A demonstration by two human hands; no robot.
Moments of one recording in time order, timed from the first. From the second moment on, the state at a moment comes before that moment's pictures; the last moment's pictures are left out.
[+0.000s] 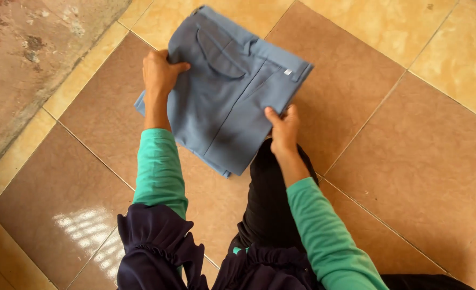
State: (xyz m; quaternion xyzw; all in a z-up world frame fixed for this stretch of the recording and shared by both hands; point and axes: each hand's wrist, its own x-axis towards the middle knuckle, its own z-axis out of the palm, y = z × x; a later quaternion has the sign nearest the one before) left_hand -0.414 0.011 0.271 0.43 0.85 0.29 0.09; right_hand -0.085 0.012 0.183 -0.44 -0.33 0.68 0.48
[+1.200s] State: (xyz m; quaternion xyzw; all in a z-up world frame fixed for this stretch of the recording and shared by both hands) left_hand -0.395 0.186 0.044 0.63 0.78 0.04 0.00; right_hand -0.087 0.065 0.108 -0.57 -0.21 0.73 0.32
